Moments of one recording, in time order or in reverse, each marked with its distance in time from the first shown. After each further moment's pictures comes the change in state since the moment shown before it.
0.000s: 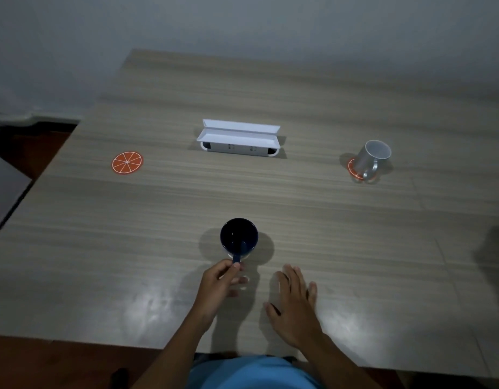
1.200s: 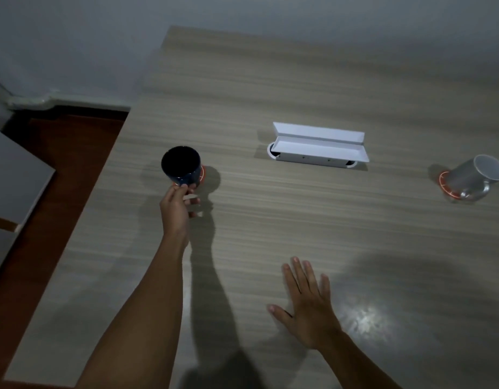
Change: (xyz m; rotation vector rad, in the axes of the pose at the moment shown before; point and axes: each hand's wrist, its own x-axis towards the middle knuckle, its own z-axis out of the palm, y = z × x) left_hand 0.215 0.128 -0.267 -0.271 0.450 0.156; right_hand 0.115 -0.174 0.030 -0.143 -0.075 -0.097
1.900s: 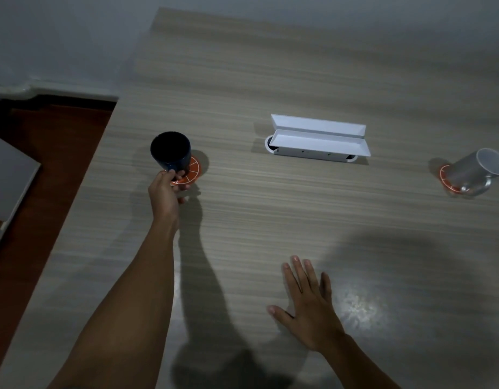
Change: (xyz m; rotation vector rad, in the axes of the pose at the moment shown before) left_hand 0.051 -0.003 0.002 -0.008 0.016 0.001; right_hand 0.002 0.000 0.003 -0.006 0.004 0.008
